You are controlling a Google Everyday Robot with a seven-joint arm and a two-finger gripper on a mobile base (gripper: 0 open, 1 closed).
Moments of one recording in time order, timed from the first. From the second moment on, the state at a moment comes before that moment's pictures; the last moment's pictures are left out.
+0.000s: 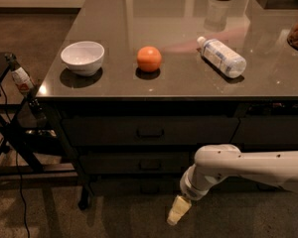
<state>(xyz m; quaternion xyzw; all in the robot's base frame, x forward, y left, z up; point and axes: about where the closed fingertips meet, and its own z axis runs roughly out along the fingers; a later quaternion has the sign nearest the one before) 0.430 -0.111 0.474 -0.51 0.84 0.16 0.08</state>
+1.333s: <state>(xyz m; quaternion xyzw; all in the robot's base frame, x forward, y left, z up) 0.428 -0.106 0.360 -0.49 0.86 0.16 0.05</state>
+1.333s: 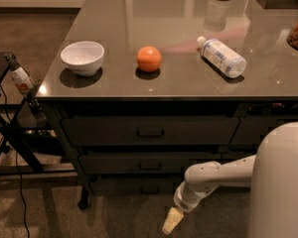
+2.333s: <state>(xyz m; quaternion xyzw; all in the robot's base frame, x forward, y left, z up) 0.442 -0.036 0.267 -0.47 0.84 0.25 0.06</state>
